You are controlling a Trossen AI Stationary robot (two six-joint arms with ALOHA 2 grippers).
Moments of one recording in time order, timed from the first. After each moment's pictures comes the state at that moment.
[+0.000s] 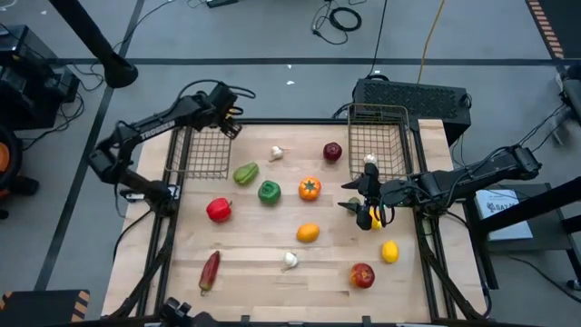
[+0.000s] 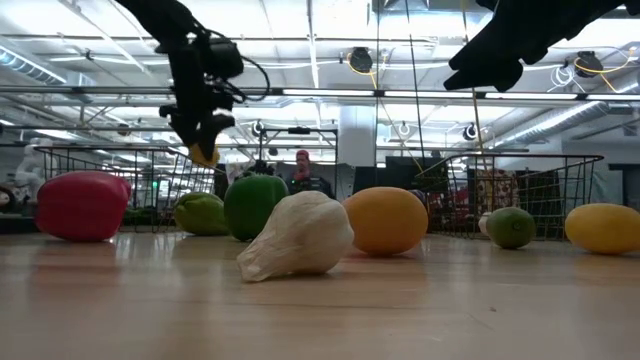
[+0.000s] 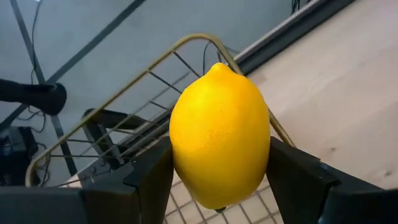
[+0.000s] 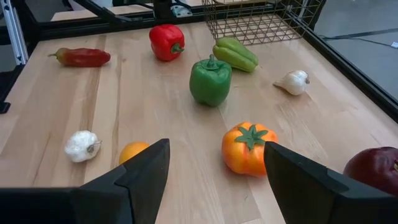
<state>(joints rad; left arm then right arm) 0.79 1.47 1.16 -0.79 -0.36 -0.04 0.25 0.95 0.65 -0.22 0.39 0.30</state>
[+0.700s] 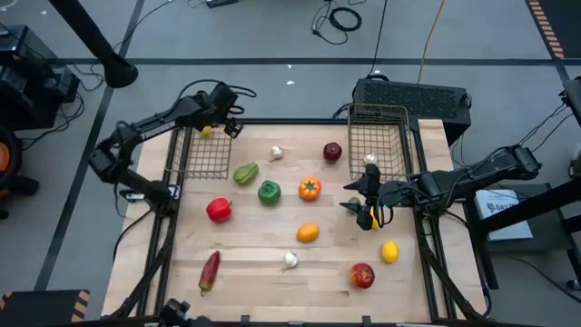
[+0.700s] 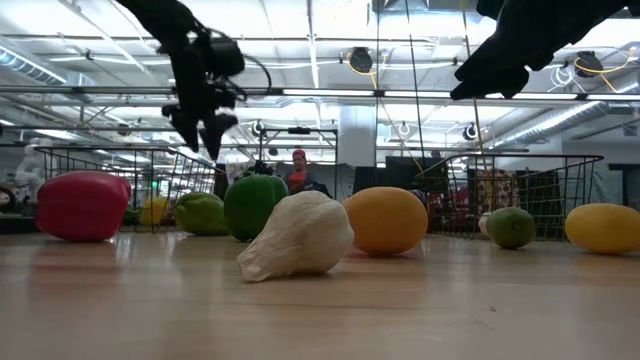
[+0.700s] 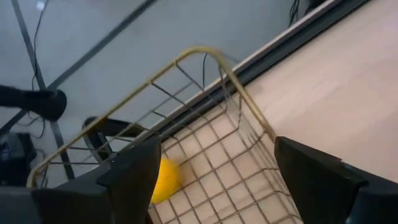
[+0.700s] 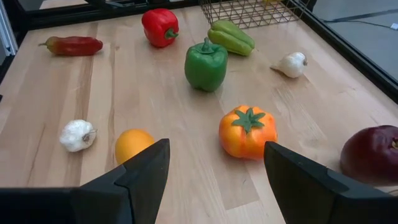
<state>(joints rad) 0.77 1.43 1.16 -0.76 -0.37 -0.04 0.25 0.95 0.65 -0.28 0.39 0.35</state>
